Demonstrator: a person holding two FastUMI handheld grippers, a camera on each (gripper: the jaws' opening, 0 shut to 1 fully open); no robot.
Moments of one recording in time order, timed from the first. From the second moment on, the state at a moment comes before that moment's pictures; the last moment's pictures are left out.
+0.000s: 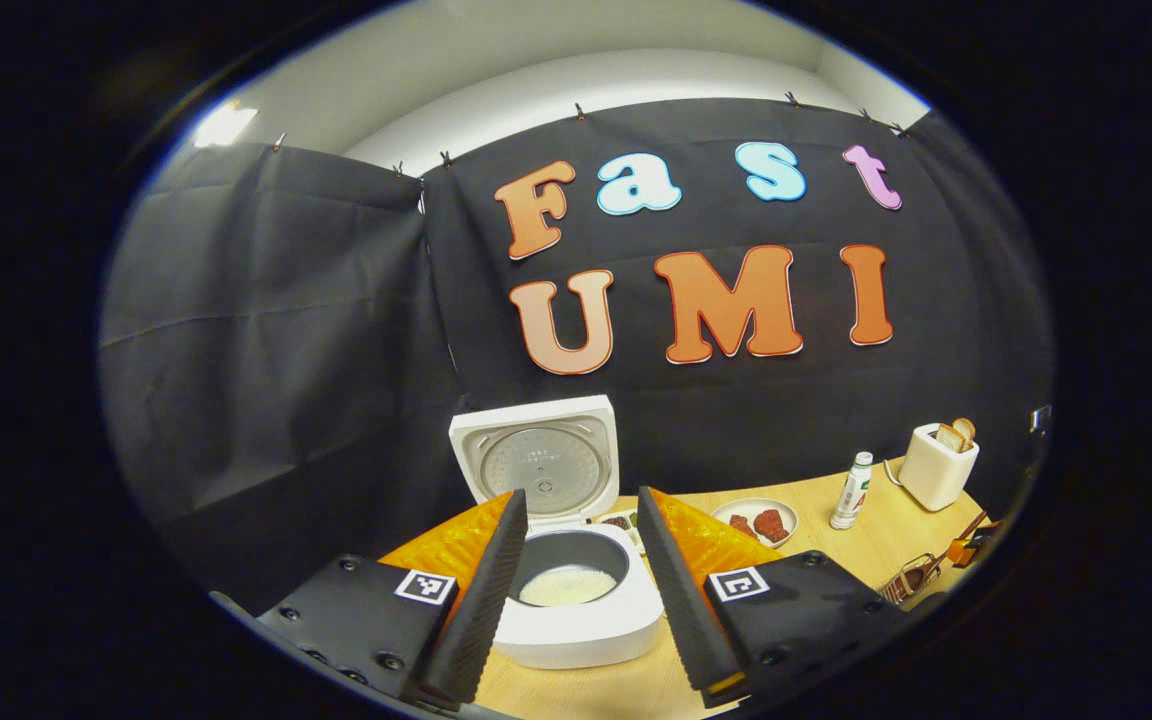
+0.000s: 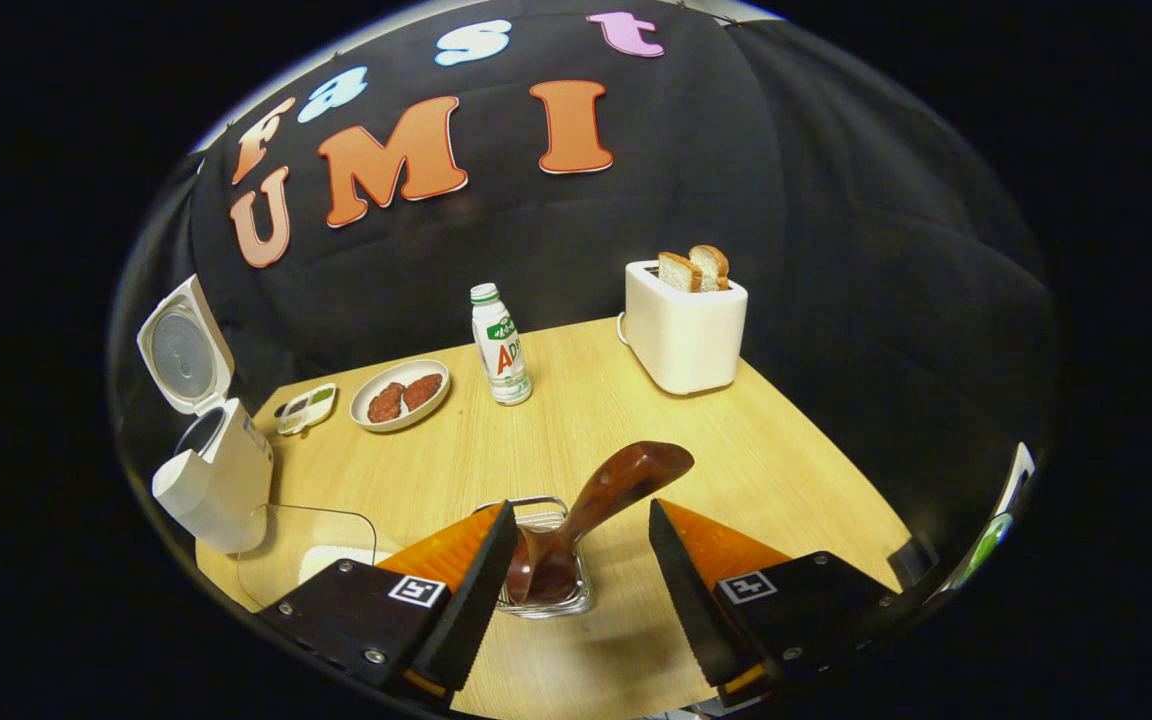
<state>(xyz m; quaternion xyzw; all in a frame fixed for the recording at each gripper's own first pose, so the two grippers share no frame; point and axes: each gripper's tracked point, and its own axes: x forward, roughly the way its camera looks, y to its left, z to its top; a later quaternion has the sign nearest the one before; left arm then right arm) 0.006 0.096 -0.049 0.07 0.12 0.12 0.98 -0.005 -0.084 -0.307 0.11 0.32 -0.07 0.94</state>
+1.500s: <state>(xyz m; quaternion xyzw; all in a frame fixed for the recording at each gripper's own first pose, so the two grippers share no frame) 0.044 0.027 -0.087 0.06 0.14 0.02 0.99 0.028 -0.064 -0.242 0.23 0.23 -0.05 0.94</state>
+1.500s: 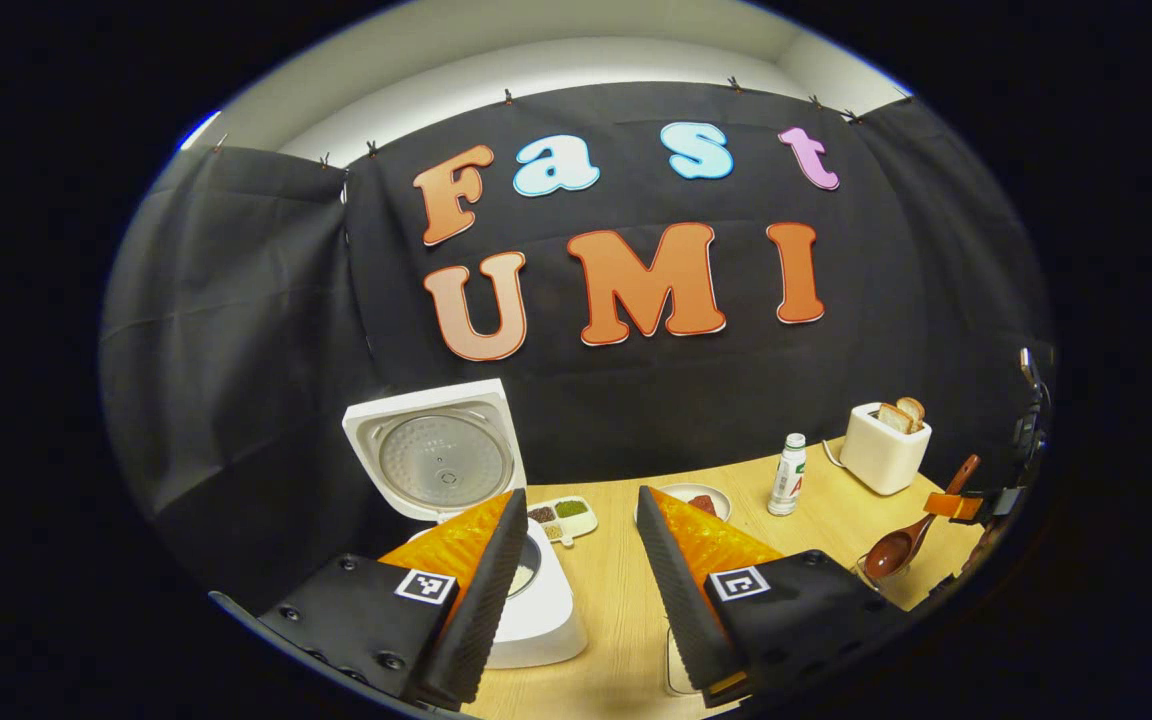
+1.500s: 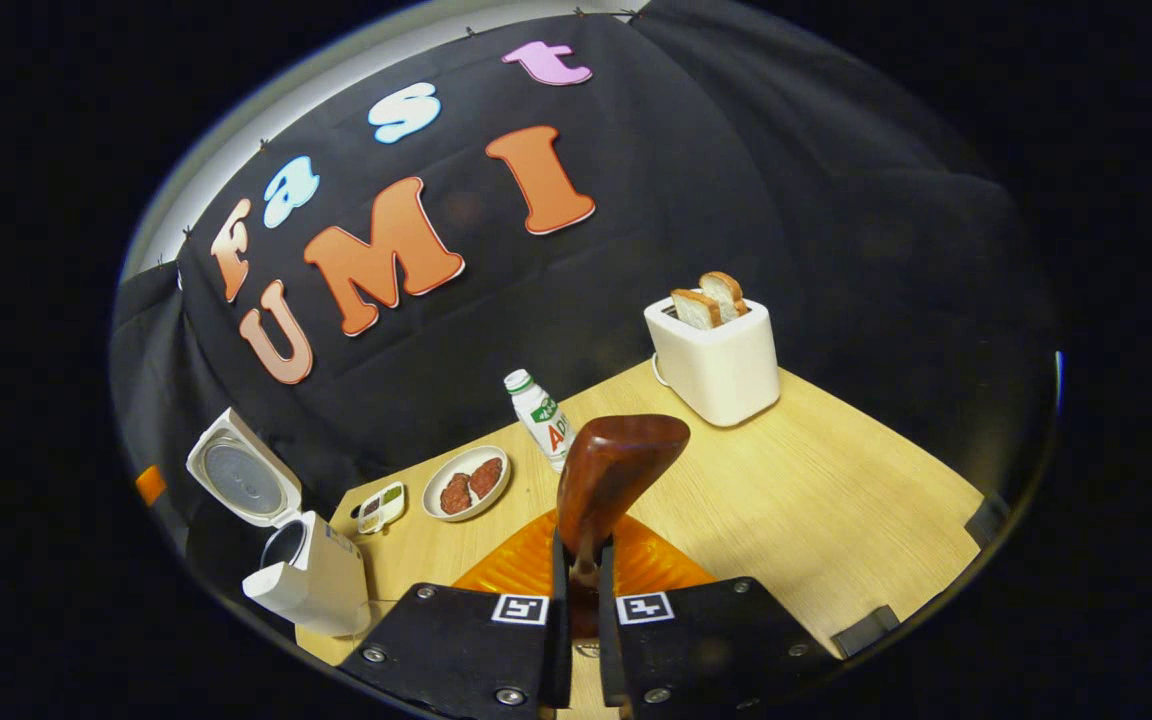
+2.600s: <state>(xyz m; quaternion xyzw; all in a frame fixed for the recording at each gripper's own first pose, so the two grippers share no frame) 0.029 0.134 -0.121 0.03 0.16 0.06 0.99 0.010 0.093 -0.270 0.01 0.26 0.03 0.96</state>
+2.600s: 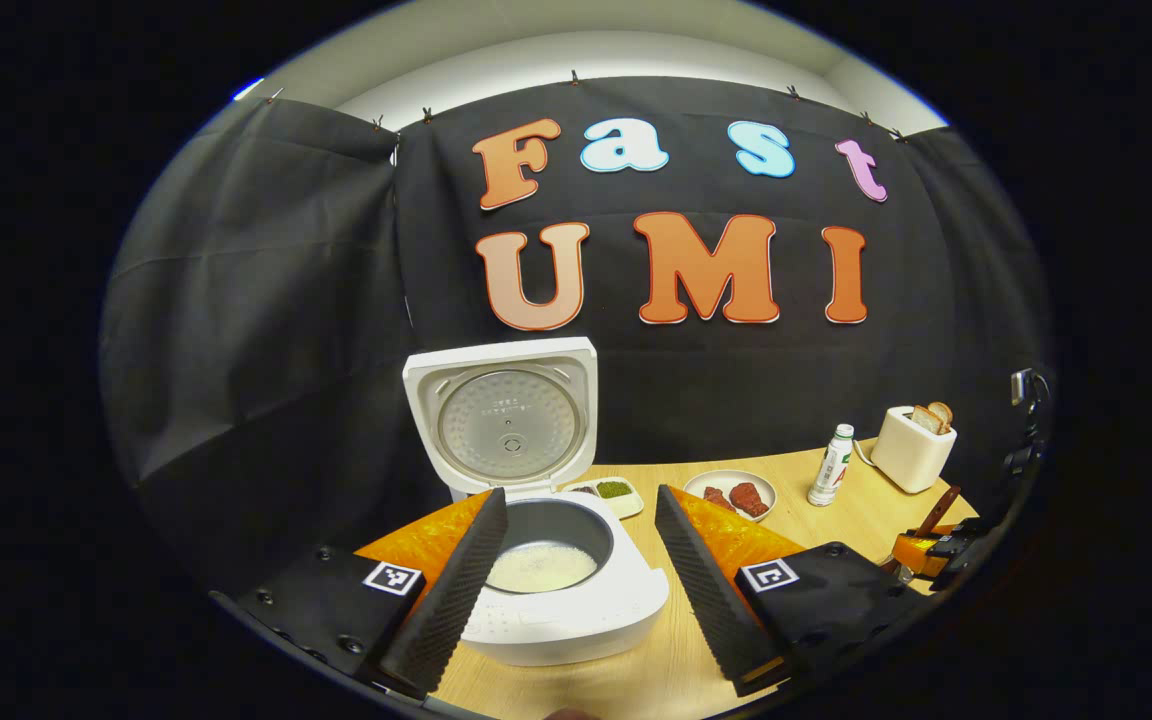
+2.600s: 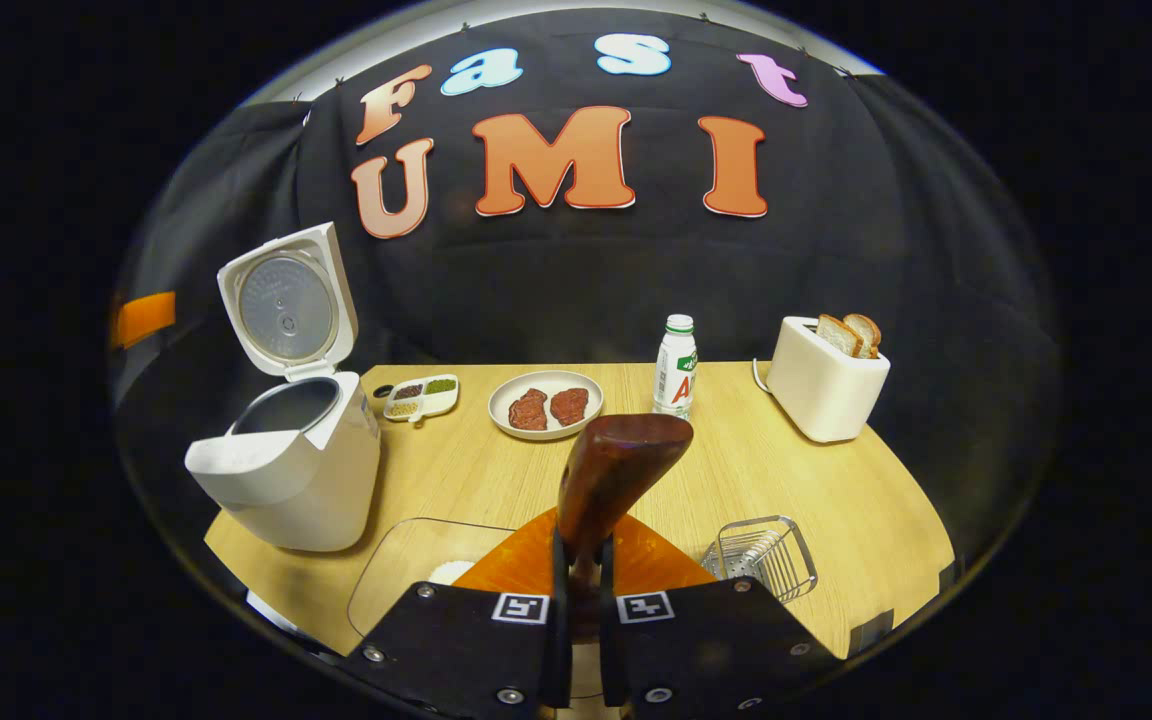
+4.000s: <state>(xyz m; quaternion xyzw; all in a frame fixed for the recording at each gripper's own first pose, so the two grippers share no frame) 0.022 0.160 -0.148 0.04 0.20 0.08 0.98 -0.015 0.153 -0.325 0.02 0.31 0.06 0.95</state>
